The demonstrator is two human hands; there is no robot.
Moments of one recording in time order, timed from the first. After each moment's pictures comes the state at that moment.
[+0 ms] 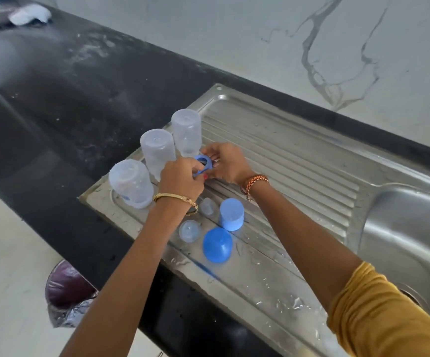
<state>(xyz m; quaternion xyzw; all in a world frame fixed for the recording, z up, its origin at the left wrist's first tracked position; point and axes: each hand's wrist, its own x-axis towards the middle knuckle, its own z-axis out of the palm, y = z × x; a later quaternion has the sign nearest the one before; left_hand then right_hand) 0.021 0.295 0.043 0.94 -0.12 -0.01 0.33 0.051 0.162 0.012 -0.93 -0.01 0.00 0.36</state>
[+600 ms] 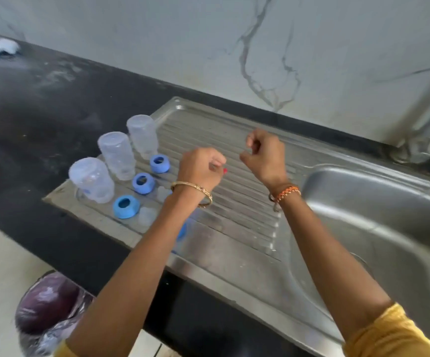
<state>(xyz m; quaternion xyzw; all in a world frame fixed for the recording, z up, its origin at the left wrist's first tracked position) -0.049 0.209 0.070 0.86 -0.24 -0.03 0.46 -0.084 0.070 0.070 -0.88 0.14 -0.26 0.38</state>
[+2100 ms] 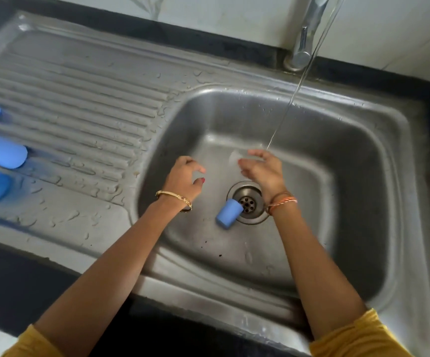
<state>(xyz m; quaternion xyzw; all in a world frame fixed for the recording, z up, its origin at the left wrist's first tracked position) -0.204 0.030 -0.067 0.90 -0.29 -0.16 0.27 -0.290 -0.122 -0.065 -0.56 0.42 -0.14 0.70</state>
